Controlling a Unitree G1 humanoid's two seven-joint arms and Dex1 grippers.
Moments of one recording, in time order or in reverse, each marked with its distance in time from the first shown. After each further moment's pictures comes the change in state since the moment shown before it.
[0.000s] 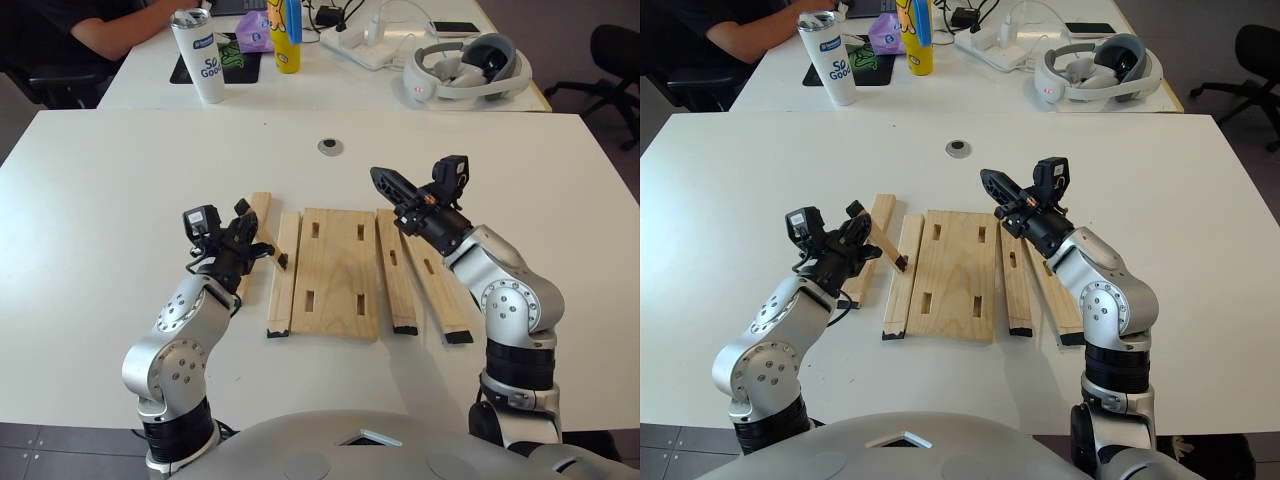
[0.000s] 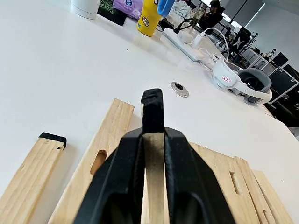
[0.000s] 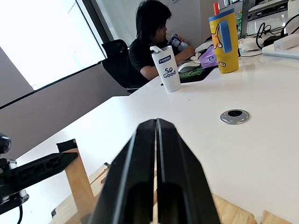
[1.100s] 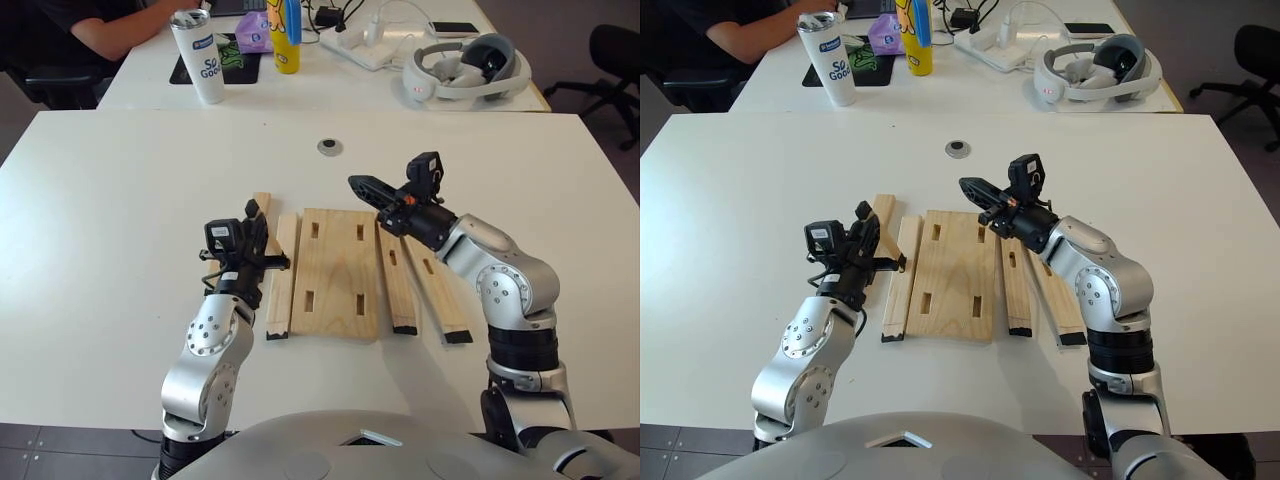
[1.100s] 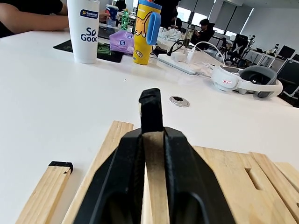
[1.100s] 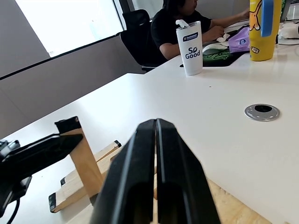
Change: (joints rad) left arm 0.215 0.129 -0.385 0.030 0.426 -0.425 -0.031; right arm -0.085 -0.085 0.102 0.065 -0.022 0.021 0.087
